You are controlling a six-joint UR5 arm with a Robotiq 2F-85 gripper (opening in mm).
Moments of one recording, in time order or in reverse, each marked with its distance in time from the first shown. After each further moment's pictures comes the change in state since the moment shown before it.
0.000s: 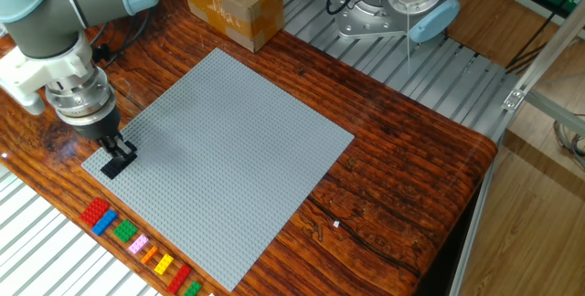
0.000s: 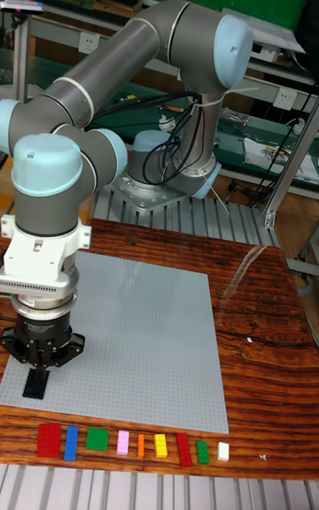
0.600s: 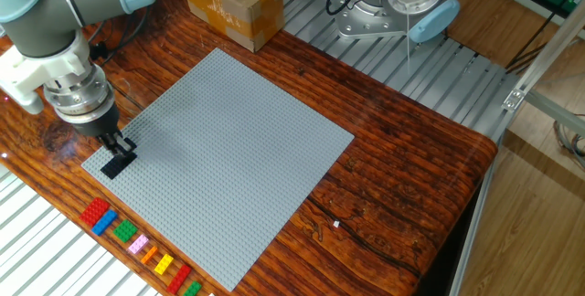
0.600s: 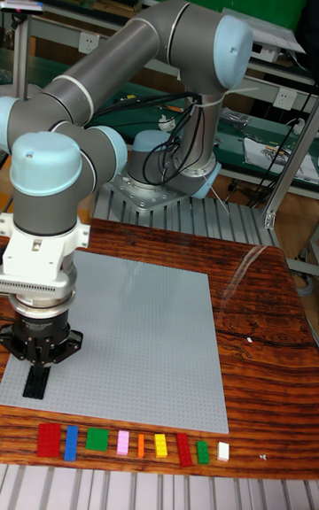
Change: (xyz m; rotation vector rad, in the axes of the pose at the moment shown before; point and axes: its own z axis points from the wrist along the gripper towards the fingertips) arm 0.007 -0.007 -0.006 0.028 0.034 -0.008
